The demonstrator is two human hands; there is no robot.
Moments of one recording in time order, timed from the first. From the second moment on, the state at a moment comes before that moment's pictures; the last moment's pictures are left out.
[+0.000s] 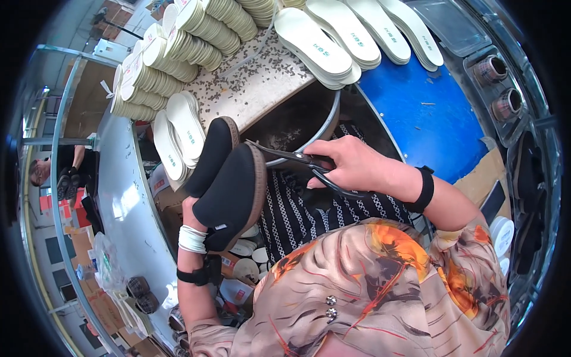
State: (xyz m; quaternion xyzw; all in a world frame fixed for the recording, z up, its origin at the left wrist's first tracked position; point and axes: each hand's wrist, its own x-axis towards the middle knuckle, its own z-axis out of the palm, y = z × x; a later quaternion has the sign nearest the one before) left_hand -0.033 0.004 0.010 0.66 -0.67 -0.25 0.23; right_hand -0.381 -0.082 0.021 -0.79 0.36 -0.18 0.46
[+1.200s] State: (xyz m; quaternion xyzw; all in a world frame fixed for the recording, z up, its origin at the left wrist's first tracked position) left_hand -0.076 0.026 0.008 0.63 -0.39 -0.47 0.47; right_hand -0.581 -0.084 -0.052 -0.56 0.82 -0.04 0.12
